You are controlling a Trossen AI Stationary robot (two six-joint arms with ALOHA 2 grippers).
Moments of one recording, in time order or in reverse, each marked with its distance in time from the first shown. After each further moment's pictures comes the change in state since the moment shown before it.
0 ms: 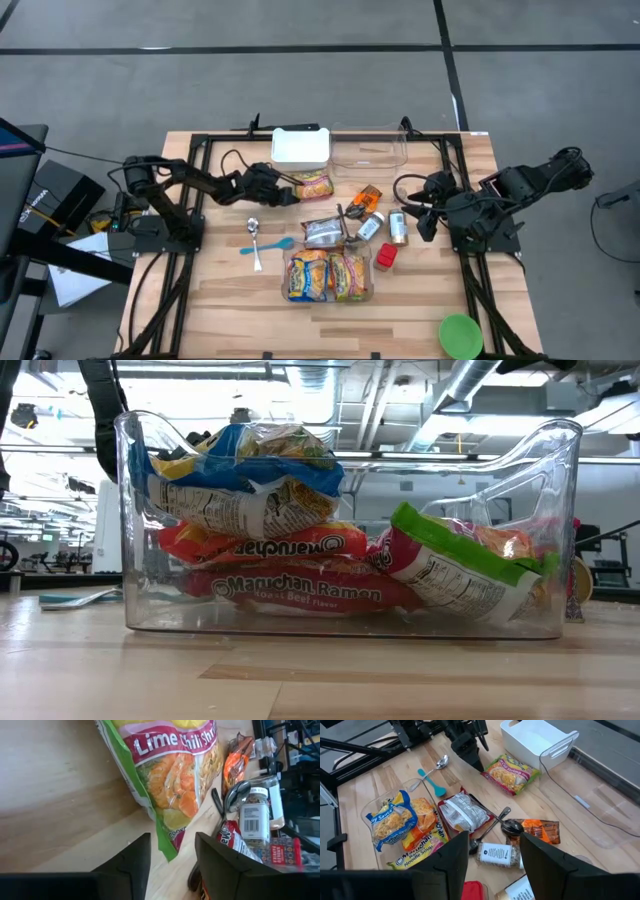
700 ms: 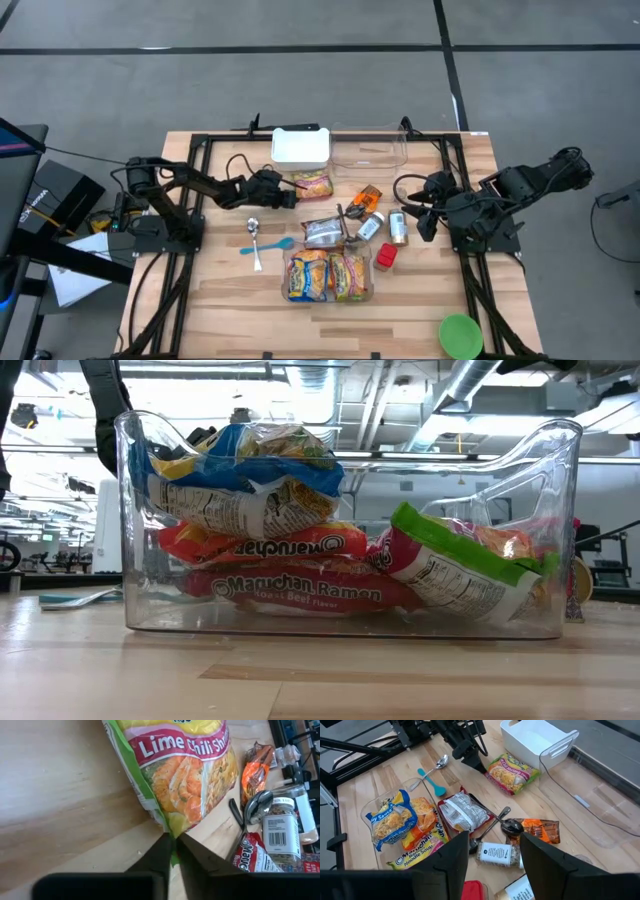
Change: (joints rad) left arm -0.080 0.008 0.026 -0.045 -0.200 -0.001; right arm 0.000 0.000 0.000 0.000 -0.002 0.002
